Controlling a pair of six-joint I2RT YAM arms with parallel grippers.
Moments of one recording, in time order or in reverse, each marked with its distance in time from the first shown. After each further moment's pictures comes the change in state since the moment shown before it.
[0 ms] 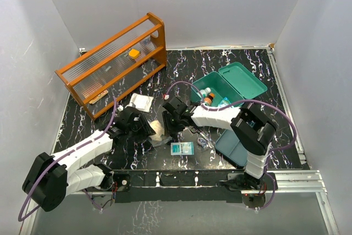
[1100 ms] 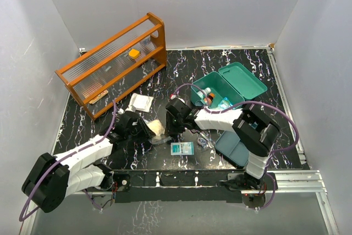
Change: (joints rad) left arm 0.000 -0.003 -0.119 0.198 0.047 -0.037; right arm 0.000 -0.029 -0.106 0.132 0.032 0.181
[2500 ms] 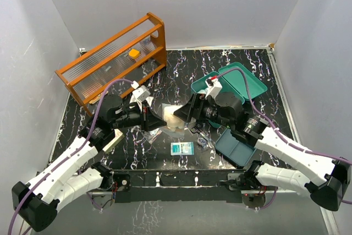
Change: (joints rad) left arm 0.000 -0.236 0.321 -0.014 0.591 0.677; right arm -0.064 -0.811 -0.163 0.003 -0.006 -0.005
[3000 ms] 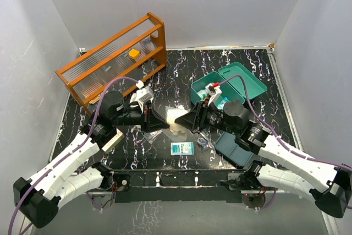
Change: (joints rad) left arm 0.000 0.048 0.042 0.043 0.195 0.071; right arm 0.000 -0.107 -0.165 0.198 -0.149 -0.031
